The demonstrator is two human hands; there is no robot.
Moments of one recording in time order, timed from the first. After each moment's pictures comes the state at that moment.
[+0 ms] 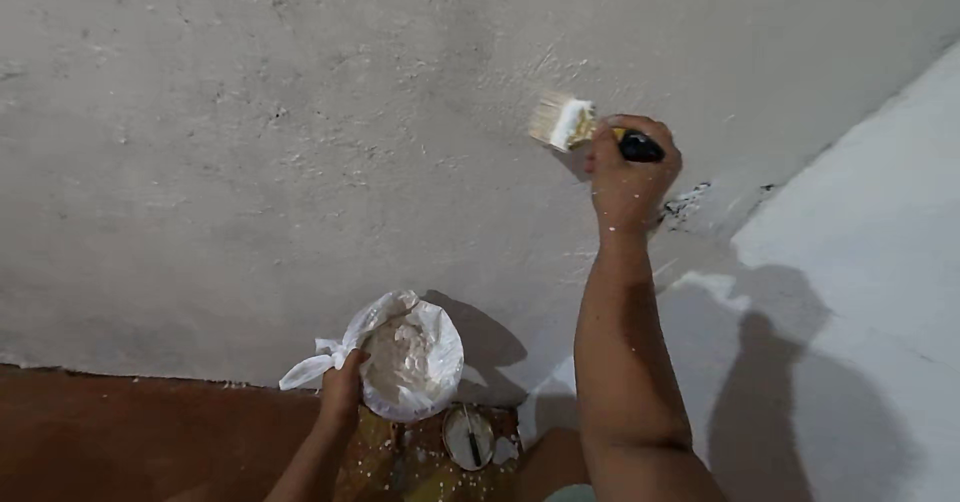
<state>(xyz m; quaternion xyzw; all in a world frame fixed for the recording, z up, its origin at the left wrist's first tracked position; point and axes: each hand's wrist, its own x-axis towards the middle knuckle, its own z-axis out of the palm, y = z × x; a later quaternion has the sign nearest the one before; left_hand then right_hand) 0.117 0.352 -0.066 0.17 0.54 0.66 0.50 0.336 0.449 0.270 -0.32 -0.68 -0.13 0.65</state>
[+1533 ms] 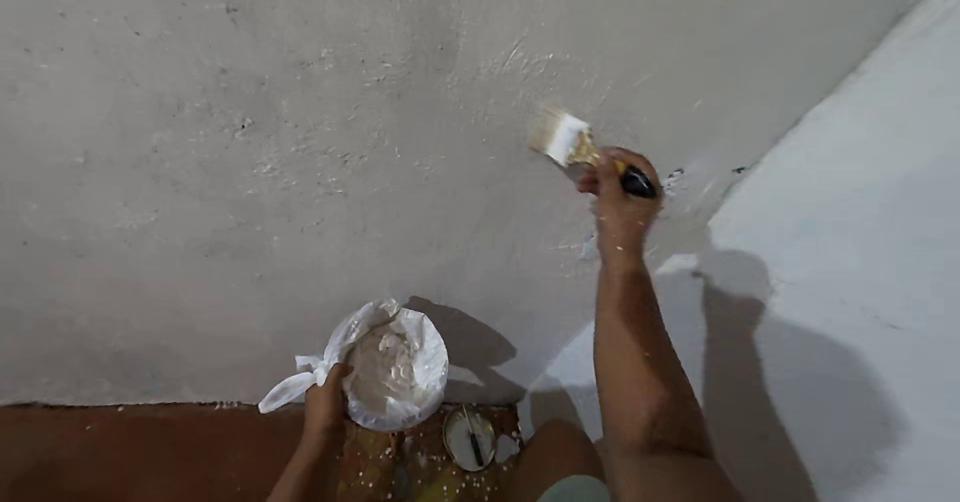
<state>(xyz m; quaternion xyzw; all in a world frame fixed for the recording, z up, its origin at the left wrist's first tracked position) 0.114 0.350 -0.070 0.17 0.54 0.67 0.49 0.407 0.465 0.239 -0.27 -0.68 -0.01 0.68</state>
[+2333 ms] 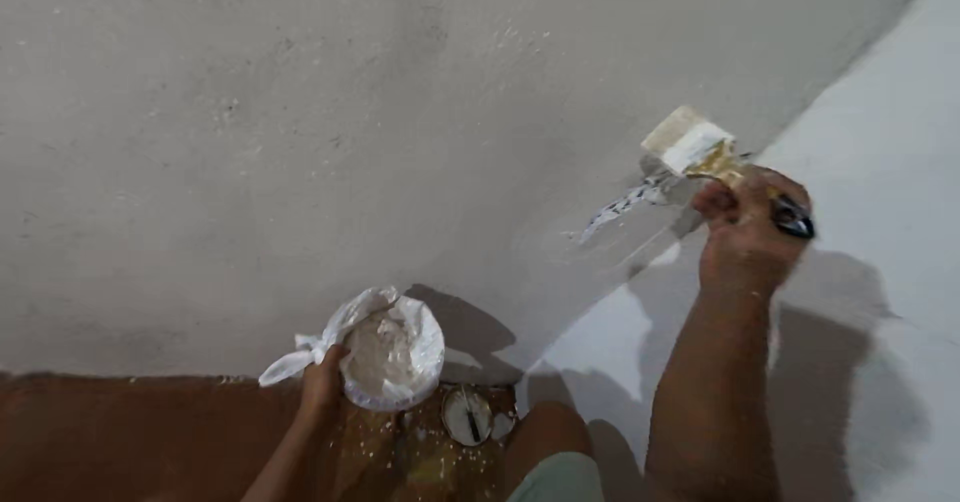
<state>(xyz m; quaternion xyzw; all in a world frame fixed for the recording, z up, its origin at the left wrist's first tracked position) 0.114 0.334 -0.068 0.19 0.56 0.64 0.49 0.504 0.381 0.246 -0.30 -0.59 0.04 0.75</state>
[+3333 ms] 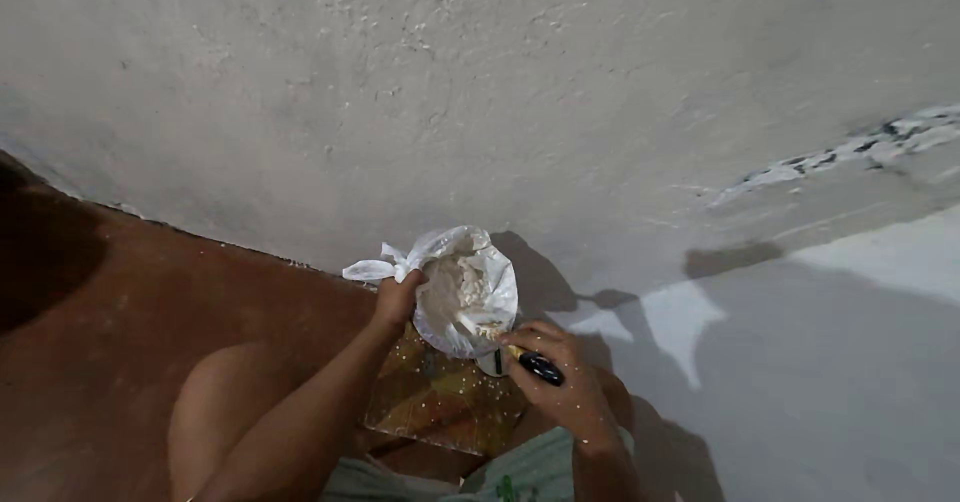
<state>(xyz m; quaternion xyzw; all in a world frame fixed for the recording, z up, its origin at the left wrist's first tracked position) 0.127 0.348 -0.092 0.24 0.55 0.60 0.53 0.364 0.298 0.007 -0.37 -0.87 0.15 0.29</state>
